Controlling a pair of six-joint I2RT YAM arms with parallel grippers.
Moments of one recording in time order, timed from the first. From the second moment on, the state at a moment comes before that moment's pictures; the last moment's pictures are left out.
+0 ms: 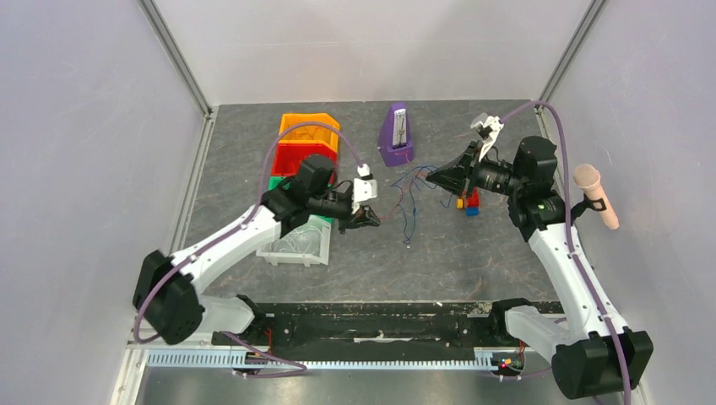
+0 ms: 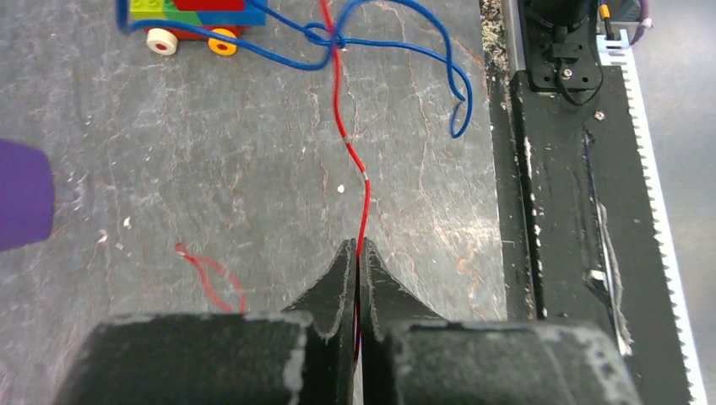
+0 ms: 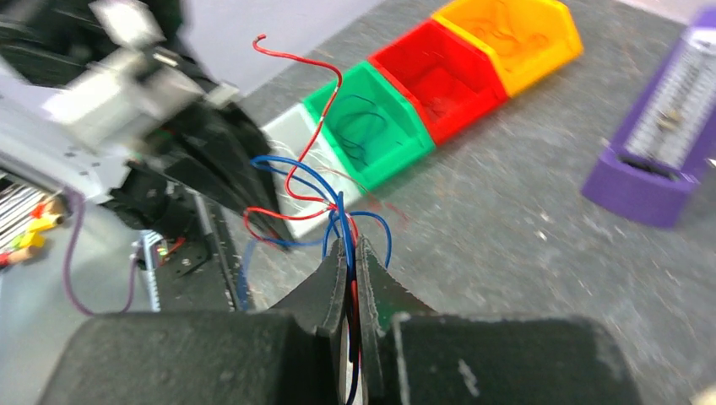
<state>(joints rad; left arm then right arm) -0.69 1.34 1.00 -0.25 0.76 0.47 0.14 1.02 0.95 -0.09 -0.99 0.21</state>
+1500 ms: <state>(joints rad) -0.44 1.29 1.47 0.00 0.80 -0.39 0.28 1.07 0.83 0.16 -0.79 0.17</state>
